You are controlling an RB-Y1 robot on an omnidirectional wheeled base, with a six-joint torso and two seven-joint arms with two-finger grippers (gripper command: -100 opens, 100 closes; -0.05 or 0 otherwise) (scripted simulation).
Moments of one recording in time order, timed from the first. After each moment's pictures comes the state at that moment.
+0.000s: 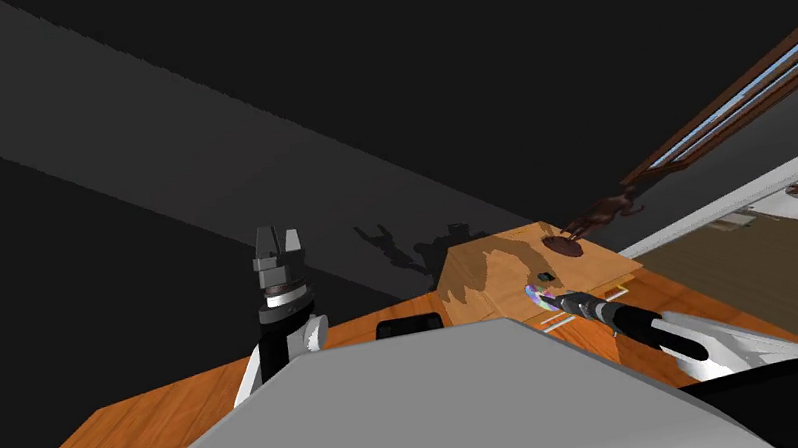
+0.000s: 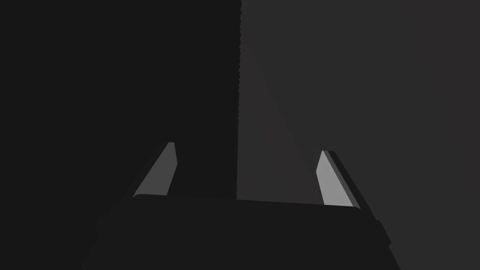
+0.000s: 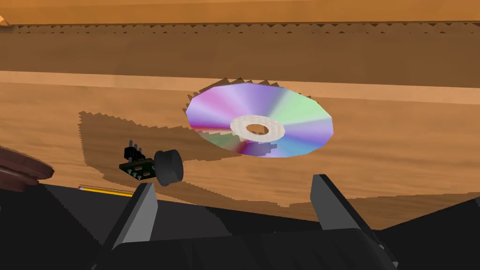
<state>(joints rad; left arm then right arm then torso) 0.50 0.04 0.06 -2.26 -0.08 -0.64 -0.13 0.49 -1.22 0.34 -1.04 0.19 -0.33 0.37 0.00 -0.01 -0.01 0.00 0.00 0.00</state>
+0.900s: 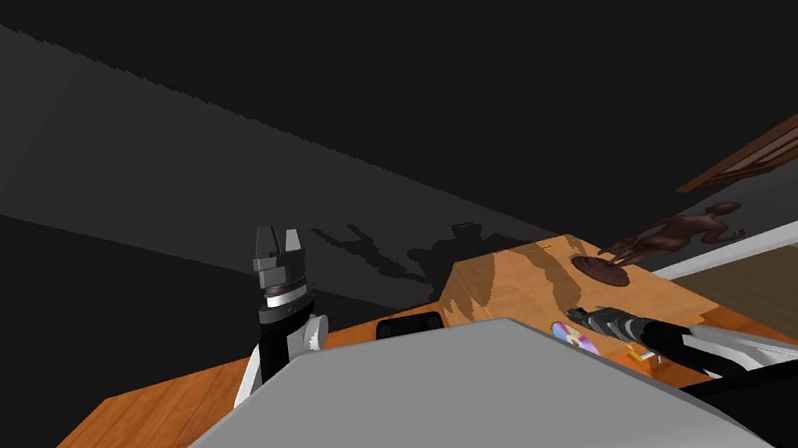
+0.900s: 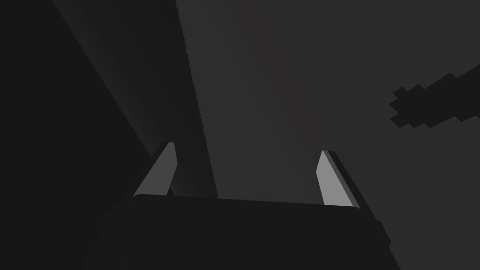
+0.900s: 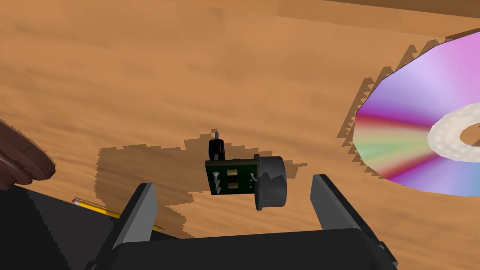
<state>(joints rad) 0.50 0.04 0.06 -2.26 -0.08 -0.64 -0.13 0.48 -1.25 0.45 -0.92 0.24 -0.30 0.42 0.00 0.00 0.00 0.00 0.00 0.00</state>
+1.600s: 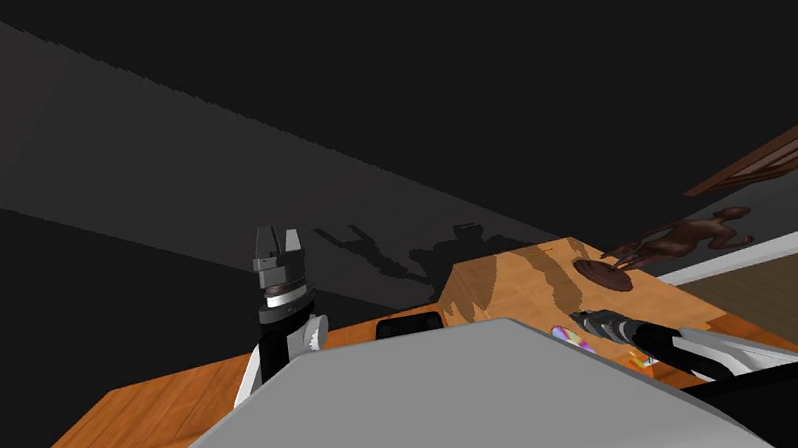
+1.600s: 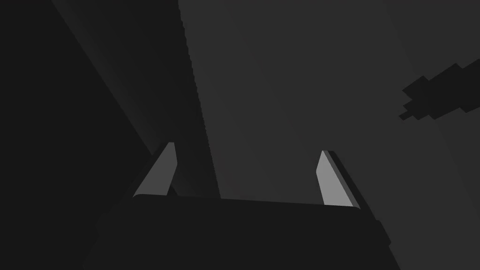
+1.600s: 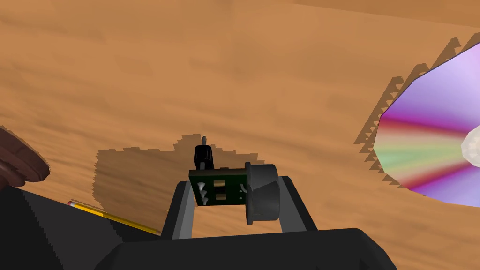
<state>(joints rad) 0.50 0.04 0.06 -2.26 -0.08 -0.64 -0.13 0.46 -1.20 0.46 -0.89 0.26 -0.29 0.43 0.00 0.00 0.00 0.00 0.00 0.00</state>
